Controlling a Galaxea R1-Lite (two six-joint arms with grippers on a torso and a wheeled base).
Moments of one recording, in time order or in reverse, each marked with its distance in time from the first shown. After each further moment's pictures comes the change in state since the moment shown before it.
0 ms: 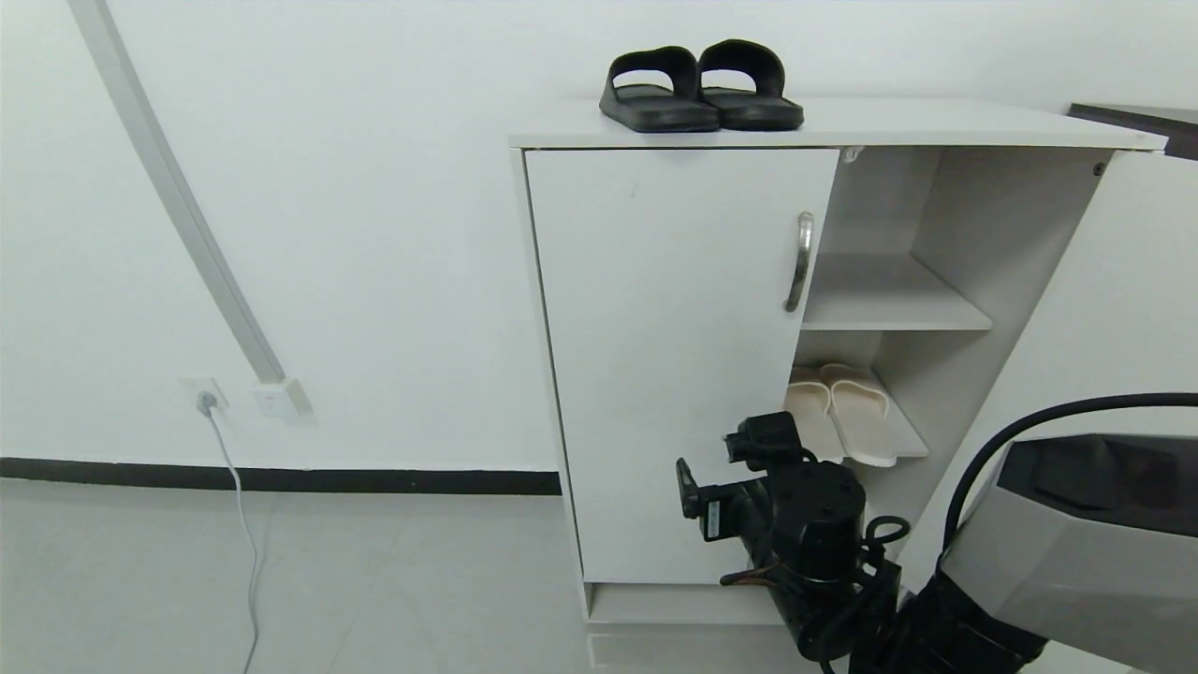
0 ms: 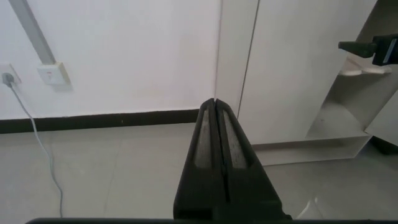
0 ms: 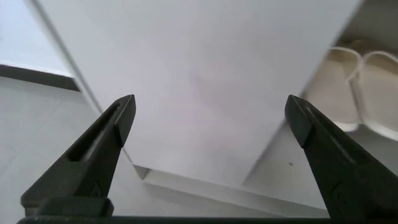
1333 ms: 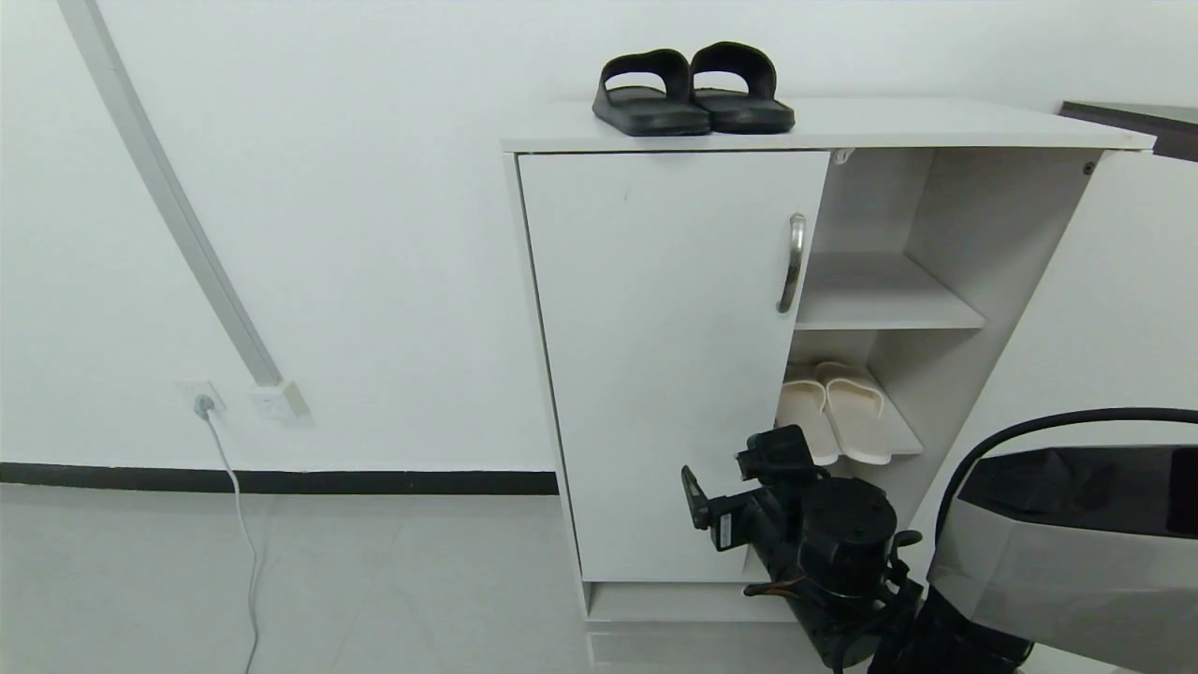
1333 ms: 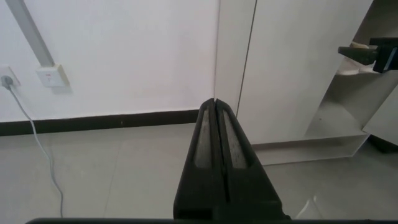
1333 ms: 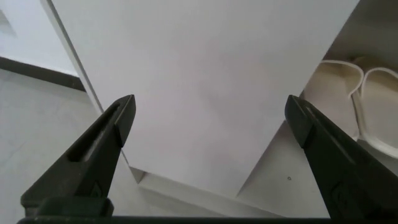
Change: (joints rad) left arm 0.001 0.000 0.000 0.001 -0.001 0.000; right arm -0.037 0.061 0.077 -0.205 0.114 -0.087
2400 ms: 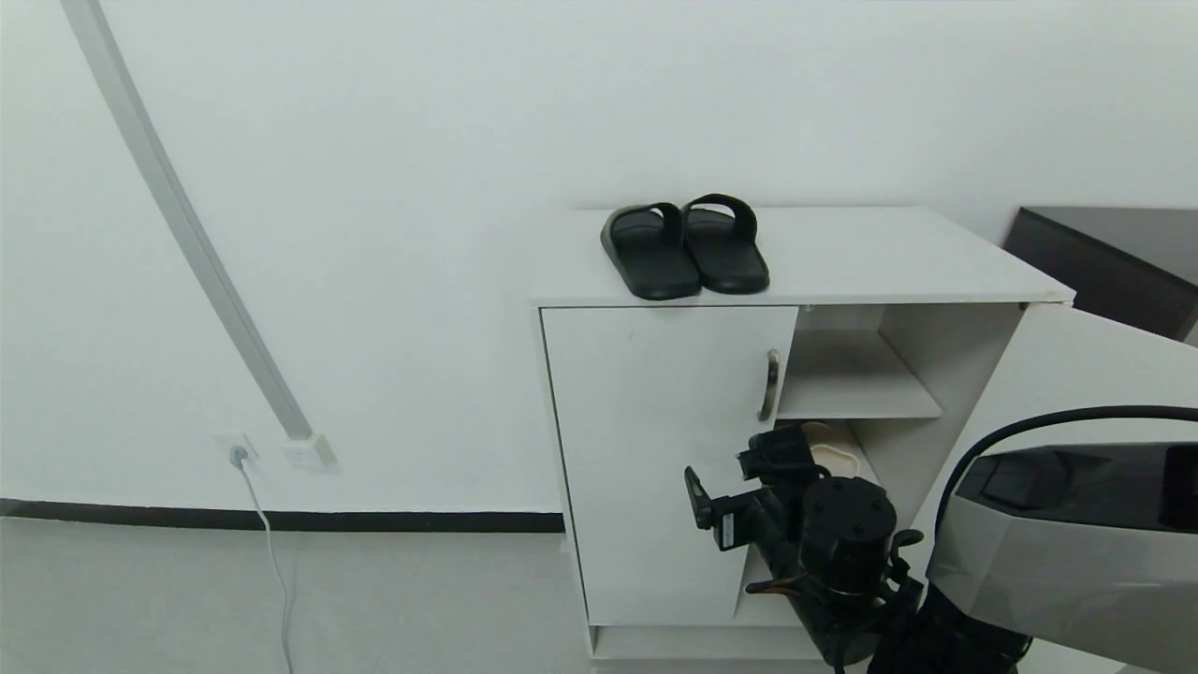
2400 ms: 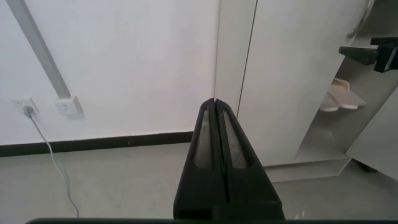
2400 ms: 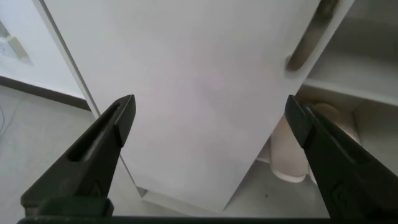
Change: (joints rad) left arm 0.000 0.000 0.000 -0.001 -0.001 0.002; right arm -0.010 0.001 0.002 0.002 0.000 -0.004
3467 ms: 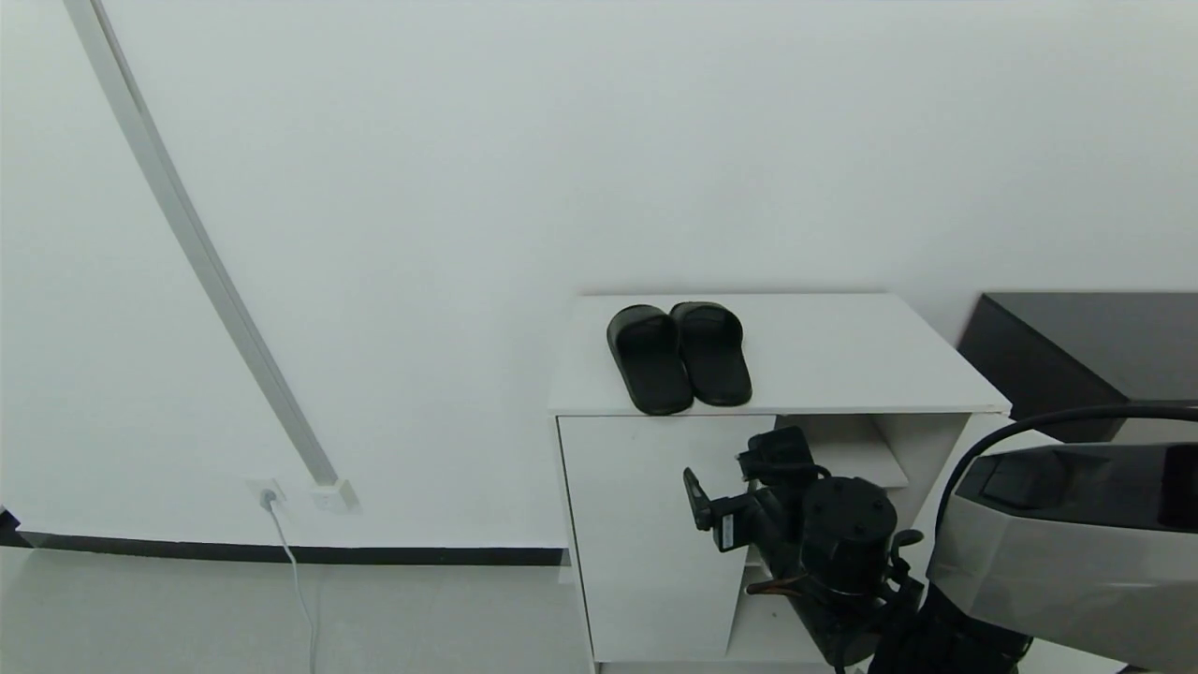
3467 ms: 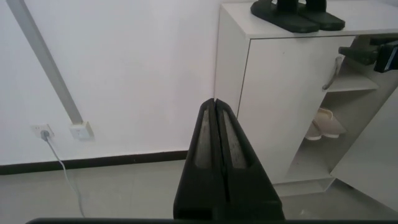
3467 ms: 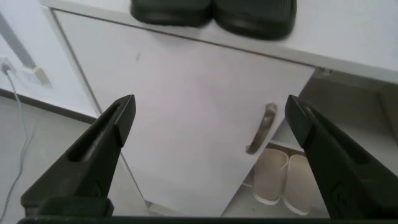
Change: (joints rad) left arm 0.000 0.000 -0.001 0.000 0.000 0.002; right arm 0.000 0.001 0.002 0.000 0.019 0.000
